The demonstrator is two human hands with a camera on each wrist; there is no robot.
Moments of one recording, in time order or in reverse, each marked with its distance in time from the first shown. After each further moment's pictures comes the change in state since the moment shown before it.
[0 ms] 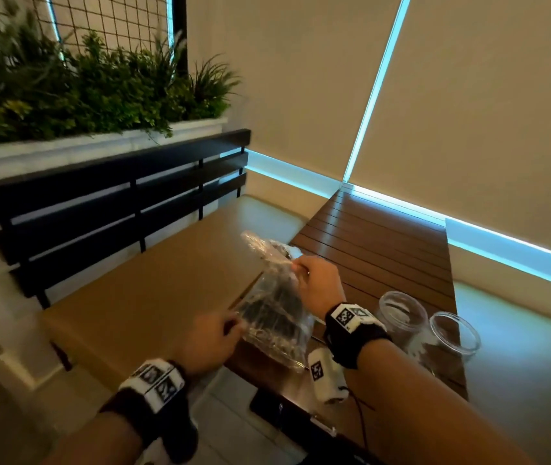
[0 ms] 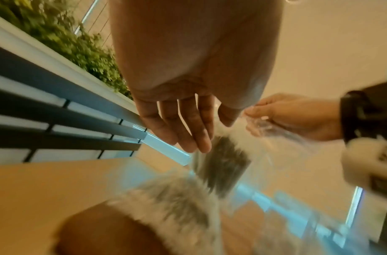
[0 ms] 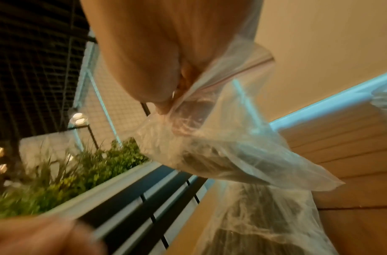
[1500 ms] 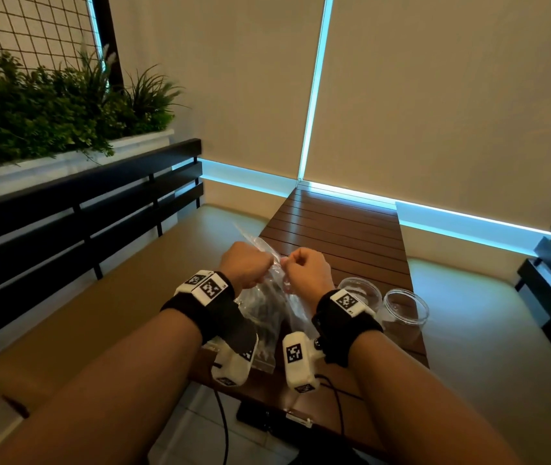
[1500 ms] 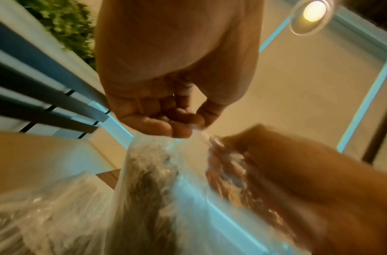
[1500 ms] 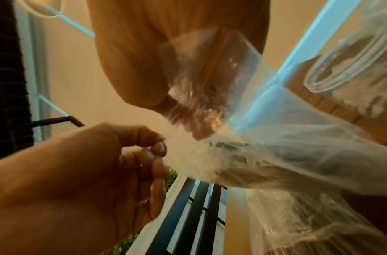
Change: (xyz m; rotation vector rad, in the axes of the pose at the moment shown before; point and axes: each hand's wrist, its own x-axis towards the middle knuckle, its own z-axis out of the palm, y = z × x) left_hand 0.099 0.142 0.004 -0.440 -0.033 -0.150; right_hand -0.018 0.008 -0.051 0.619 0.173 0.515
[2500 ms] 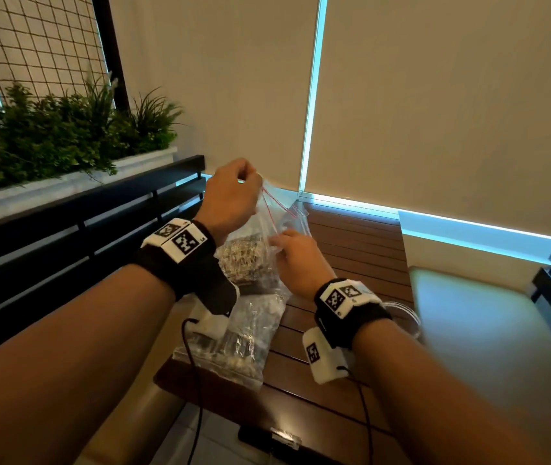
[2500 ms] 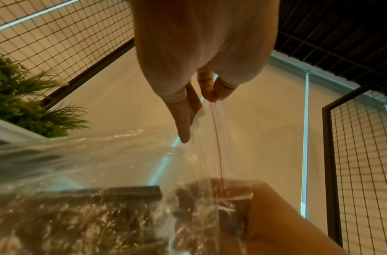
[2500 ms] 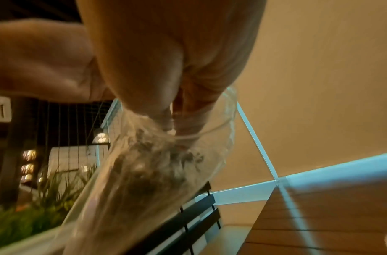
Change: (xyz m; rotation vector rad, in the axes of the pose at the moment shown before) left_hand -0.005 0.116 -0.020 -0.075 0.289 0.523; right_hand 0.022 -0.040 -0.048 -0.705 -0.143 -0.721
